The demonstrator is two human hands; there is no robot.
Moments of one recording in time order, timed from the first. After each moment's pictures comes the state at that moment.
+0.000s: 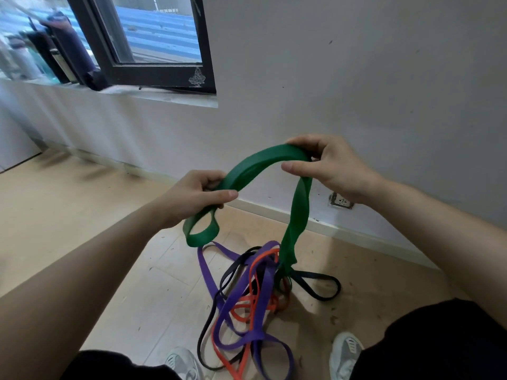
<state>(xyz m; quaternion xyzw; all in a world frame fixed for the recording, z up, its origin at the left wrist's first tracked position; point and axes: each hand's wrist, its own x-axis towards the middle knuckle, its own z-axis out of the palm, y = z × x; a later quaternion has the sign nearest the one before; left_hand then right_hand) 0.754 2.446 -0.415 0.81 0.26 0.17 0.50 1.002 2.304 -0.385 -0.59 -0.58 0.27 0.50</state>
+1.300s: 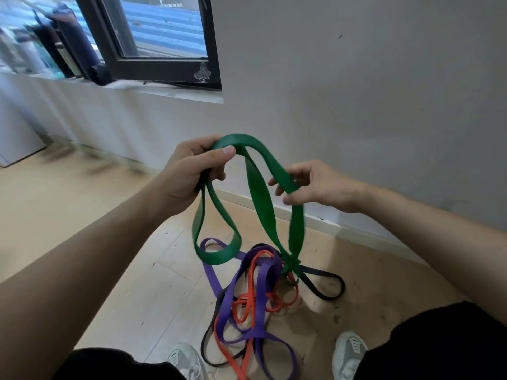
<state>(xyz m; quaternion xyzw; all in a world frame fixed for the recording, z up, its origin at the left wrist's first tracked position) 0.757 2.434 -0.381 0.72 0.18 0.31 0.60 0.999 2.316 -0.414 -0.60 -0.60 0.39 0.36</state>
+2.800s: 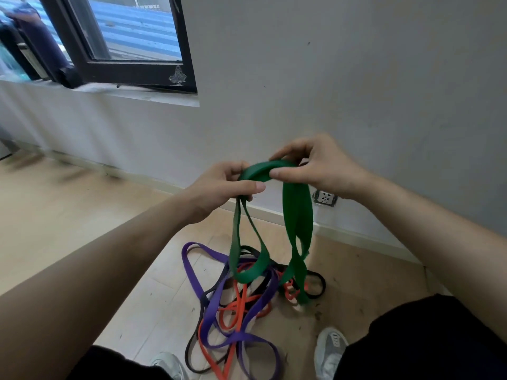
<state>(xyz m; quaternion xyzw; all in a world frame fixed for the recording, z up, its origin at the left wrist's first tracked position) 0.820 2.416 -0.413 0.78 0.18 0.17 0.58 1.011 2.286 -0.375 -0.64 -0.61 0.20 0.42</state>
